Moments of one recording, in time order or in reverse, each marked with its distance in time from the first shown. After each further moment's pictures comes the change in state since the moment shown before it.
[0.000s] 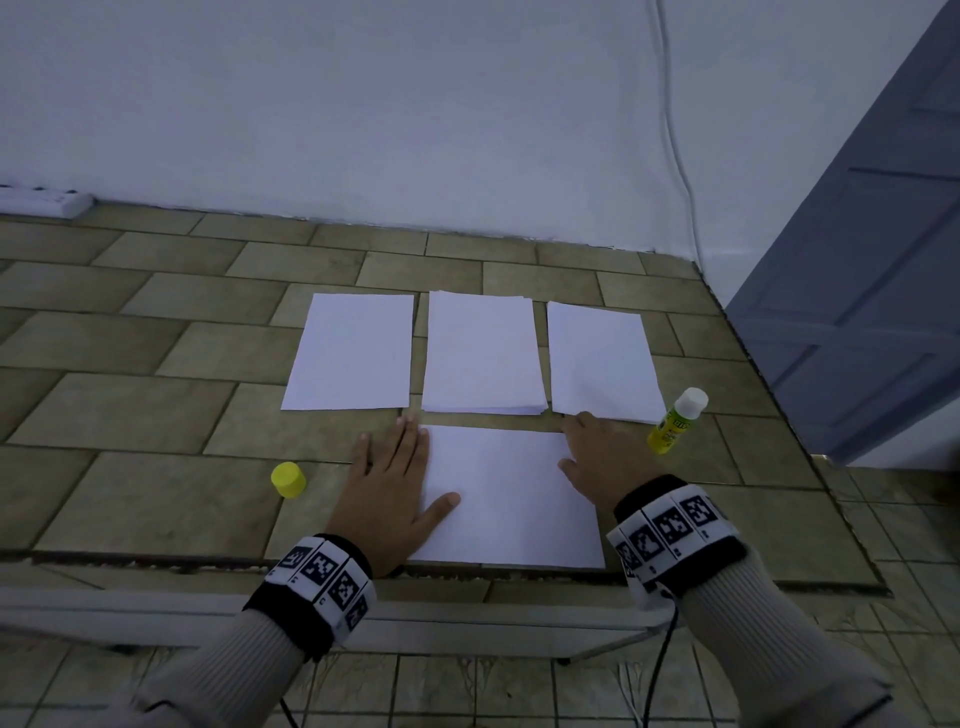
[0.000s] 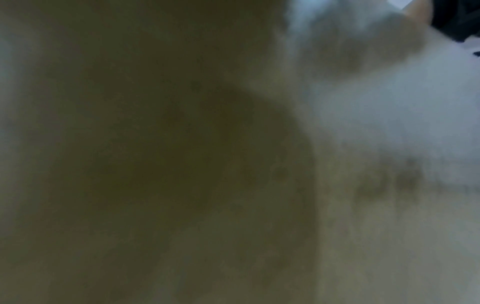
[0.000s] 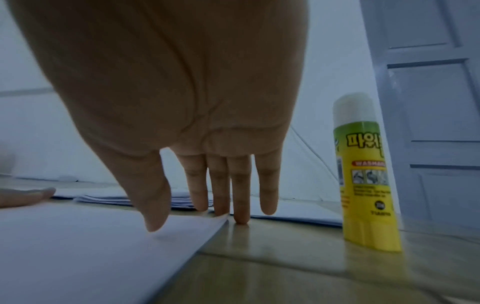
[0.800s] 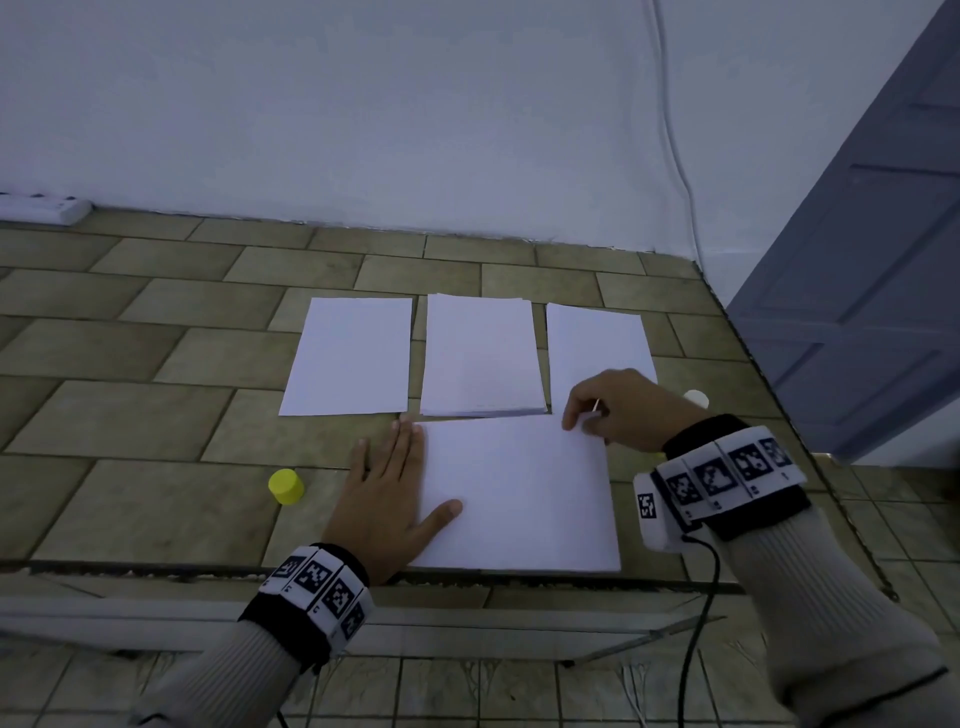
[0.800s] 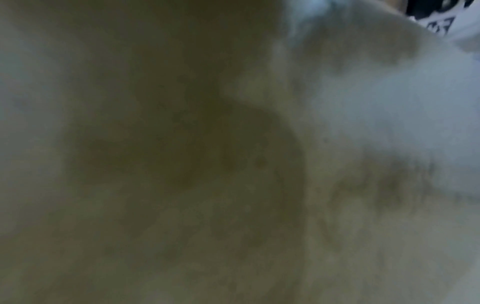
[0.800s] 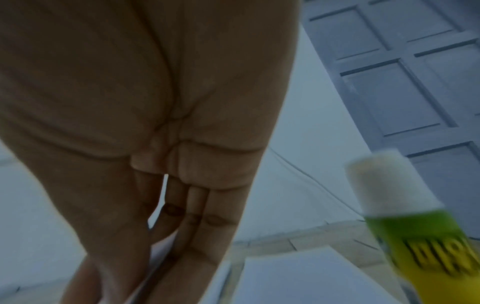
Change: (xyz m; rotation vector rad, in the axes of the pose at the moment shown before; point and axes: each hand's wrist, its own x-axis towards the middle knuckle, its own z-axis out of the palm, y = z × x) left_hand -0.001 0.001 -0.004 -0.052 -0.052 -0.008; right_hand 0.009 0.032 -0.068 0.384 -0.070 -0.197
